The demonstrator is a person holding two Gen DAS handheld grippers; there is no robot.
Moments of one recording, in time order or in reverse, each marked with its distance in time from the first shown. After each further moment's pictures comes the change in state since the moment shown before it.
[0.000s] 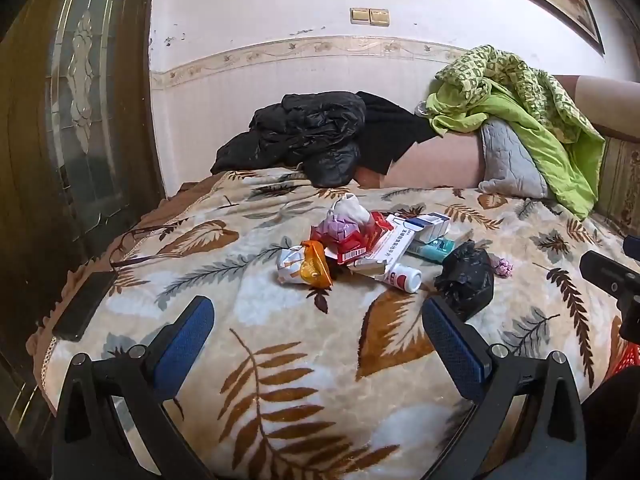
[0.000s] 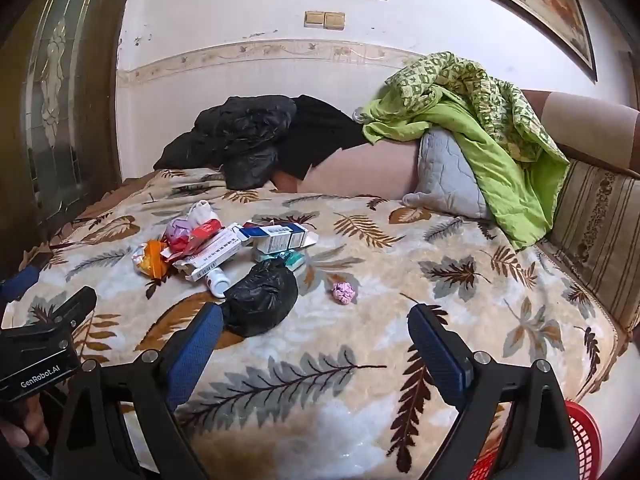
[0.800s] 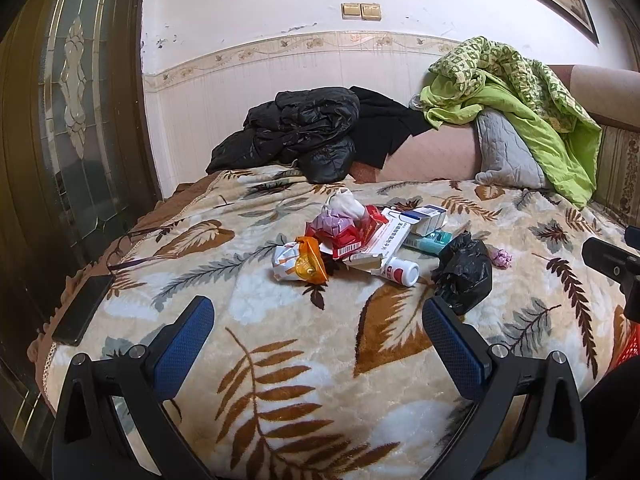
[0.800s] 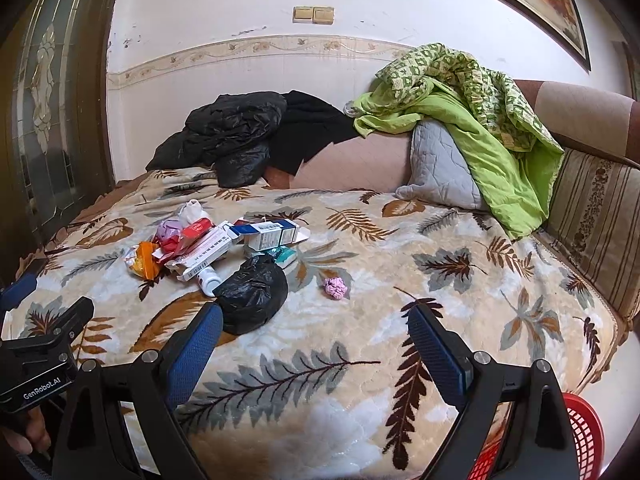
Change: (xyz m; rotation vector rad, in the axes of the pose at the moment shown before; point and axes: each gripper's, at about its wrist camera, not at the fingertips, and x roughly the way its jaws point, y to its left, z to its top) left arm 0.008 -0.008 -0.008 0.021 0.009 0.001; right arm 0.001 -0.008 0.002 0.032 0.023 -0.012
